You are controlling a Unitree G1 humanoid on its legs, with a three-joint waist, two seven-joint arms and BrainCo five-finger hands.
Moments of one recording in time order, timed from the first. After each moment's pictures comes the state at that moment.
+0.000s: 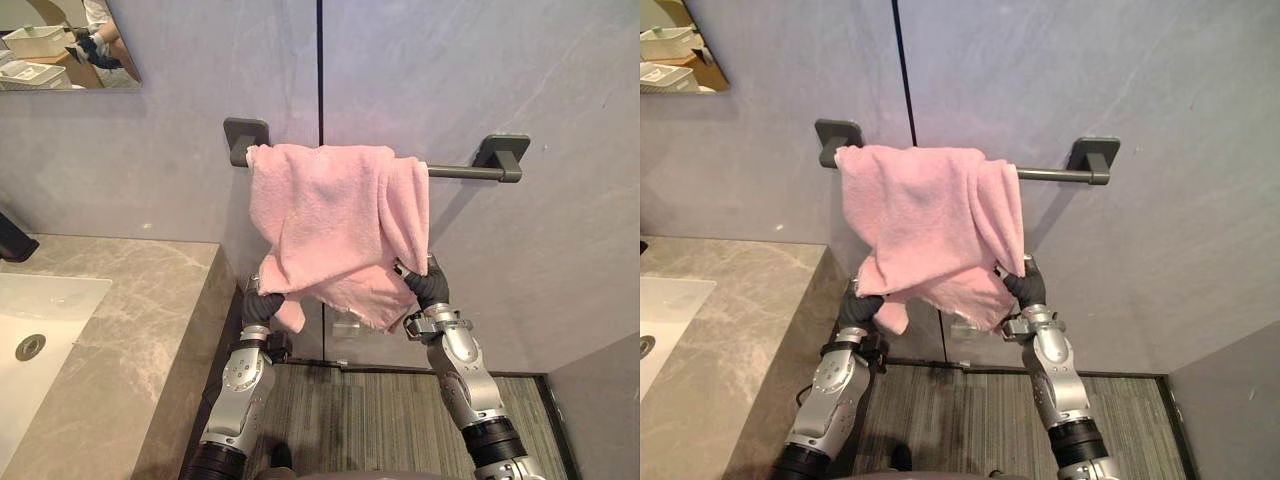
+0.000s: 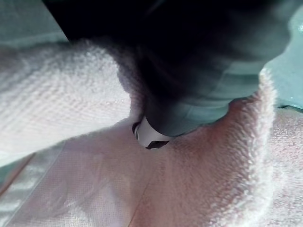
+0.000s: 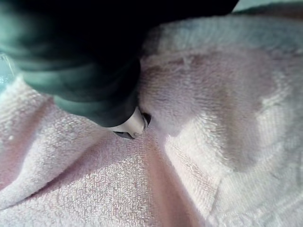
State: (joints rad) left arm 0.02 0.10 -0.18 0.09 -0.32 -0.19 0.20; right arm -0.10 -0.10 0.11 0.13 0.34 -0.16 0.00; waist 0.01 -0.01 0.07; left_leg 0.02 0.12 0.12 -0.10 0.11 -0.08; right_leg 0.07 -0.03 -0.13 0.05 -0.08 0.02
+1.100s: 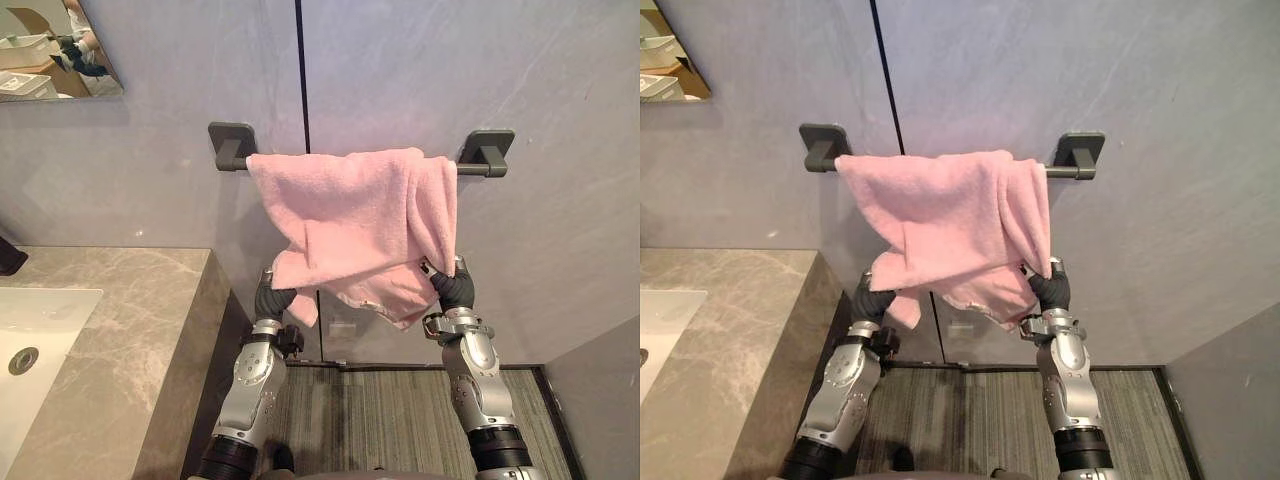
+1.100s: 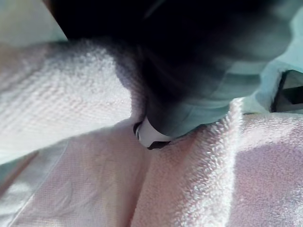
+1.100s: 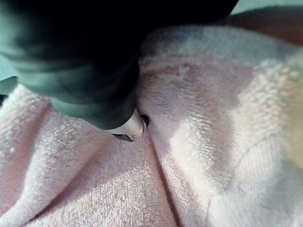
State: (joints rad) left arm -0.02 0.05 -0.19 0.09 -0.32 -0.18 0.15; right arm -0.07 -0.05 -0.04 0.10 0.34 -0.17 -0.02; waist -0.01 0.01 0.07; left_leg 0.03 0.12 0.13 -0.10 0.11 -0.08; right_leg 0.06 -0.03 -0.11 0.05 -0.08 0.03
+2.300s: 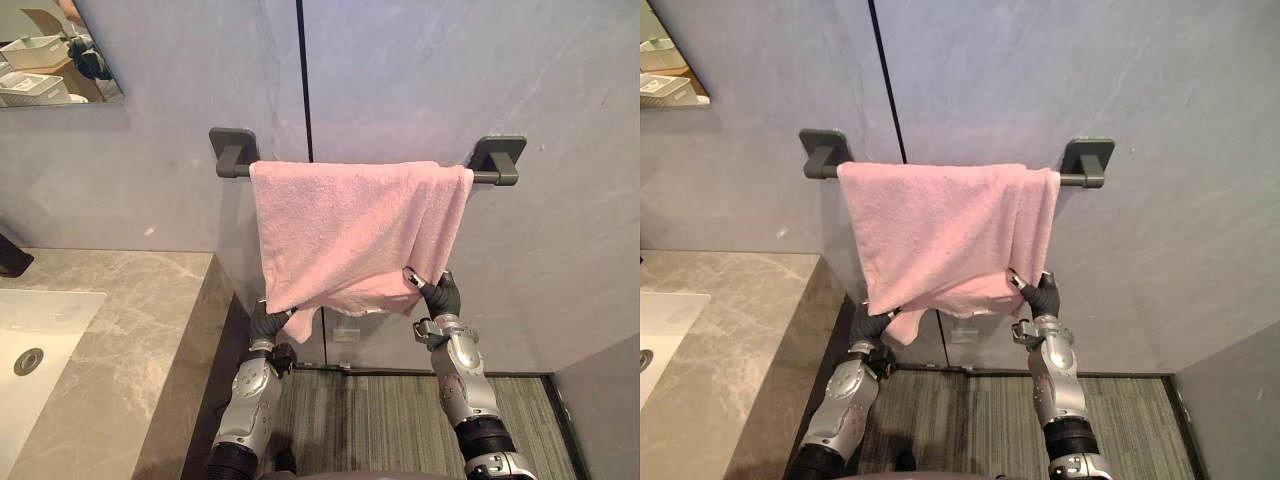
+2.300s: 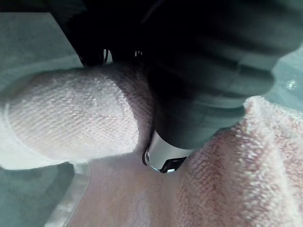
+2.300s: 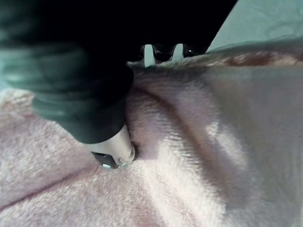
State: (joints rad) left arm 0.00 0.03 -0.12 0.31 -0.38 -0.16 0.18; right arm -0.13 -0.02 -0.06 0.38 0.34 -0.18 -0.02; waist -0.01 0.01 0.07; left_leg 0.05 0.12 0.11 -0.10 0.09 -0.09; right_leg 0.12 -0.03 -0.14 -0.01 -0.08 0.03
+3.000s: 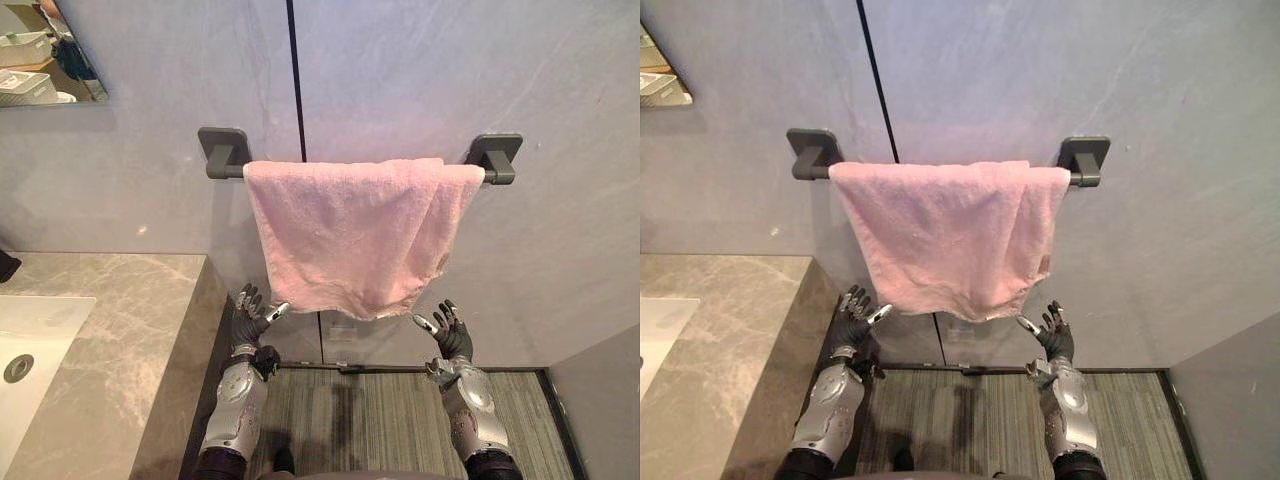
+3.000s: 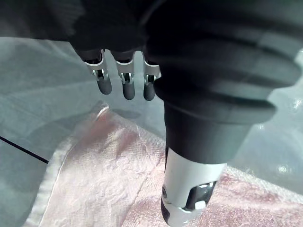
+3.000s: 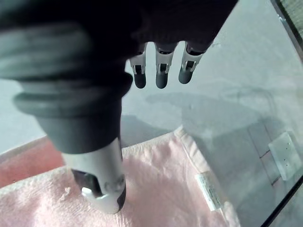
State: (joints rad) left arm 0.02 0.05 -0.06 0.30 -0.42 -0.16 0.20; right arm 0.00 -0.02 -0.13 0.44 0.34 -0.14 -0.07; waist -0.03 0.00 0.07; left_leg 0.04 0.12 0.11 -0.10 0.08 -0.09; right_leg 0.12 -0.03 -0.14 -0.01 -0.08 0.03
